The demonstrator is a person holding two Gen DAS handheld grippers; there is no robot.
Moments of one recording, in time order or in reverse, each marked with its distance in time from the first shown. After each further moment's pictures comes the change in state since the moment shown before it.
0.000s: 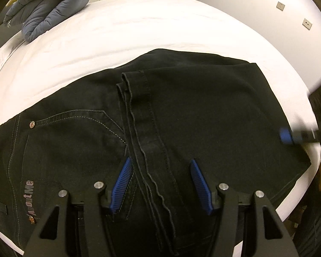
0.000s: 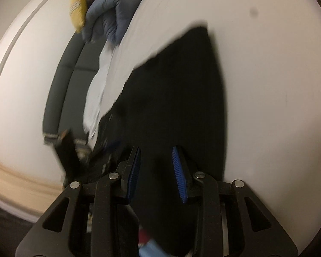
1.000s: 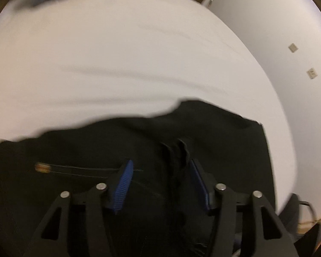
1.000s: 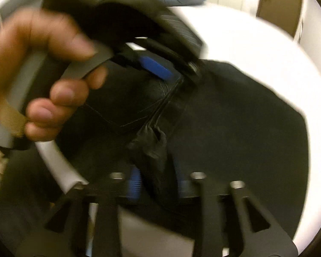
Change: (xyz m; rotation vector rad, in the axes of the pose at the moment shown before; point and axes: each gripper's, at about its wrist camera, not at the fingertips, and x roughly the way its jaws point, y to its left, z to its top) left arm 0.006 0.084 0.083 -0.216 0.019 -0.154; right arm 0.178 0.237 -0.118 -0.661 -0.033 -0.654
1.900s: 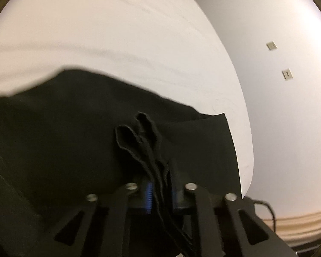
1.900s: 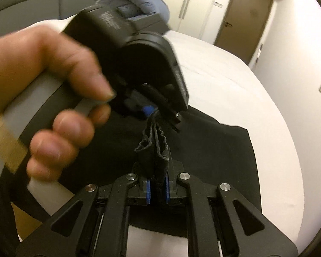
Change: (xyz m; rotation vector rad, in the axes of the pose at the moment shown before) left arm 0.050 -0.074 0.007 -0.070 0.182 -0.335; right arm -0.026 -0.054 0.019 -0.093 -0.184 -0.384
